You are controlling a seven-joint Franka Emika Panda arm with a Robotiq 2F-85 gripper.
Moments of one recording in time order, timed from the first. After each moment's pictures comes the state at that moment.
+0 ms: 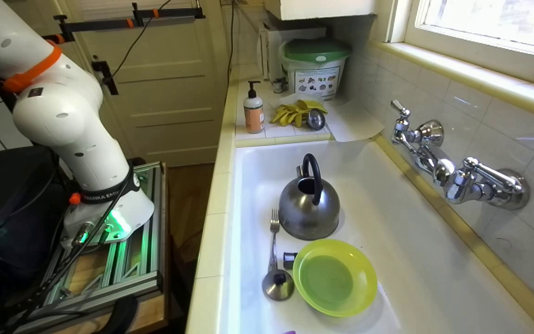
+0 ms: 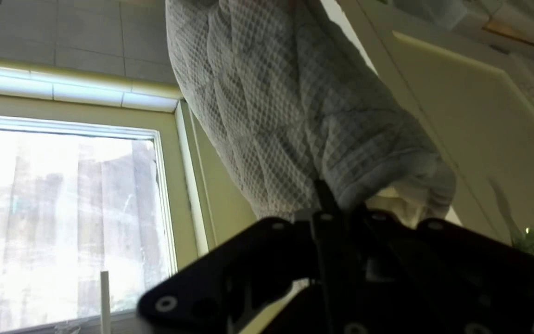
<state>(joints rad) 0.06 -0.41 -0.01 -1.48 0.30 1.76 -0.04</state>
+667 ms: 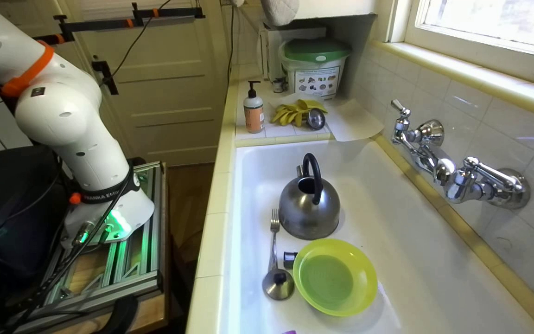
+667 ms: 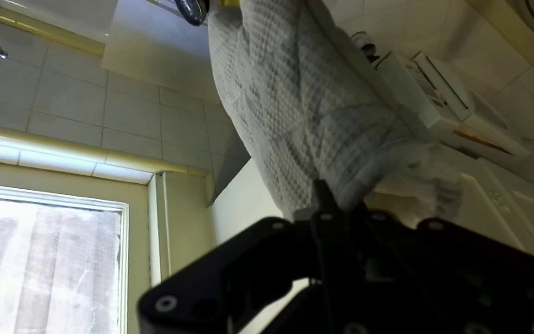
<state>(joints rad) 0.09 -0.53 -0.02 -1.70 0.30 1.72 -0.16</state>
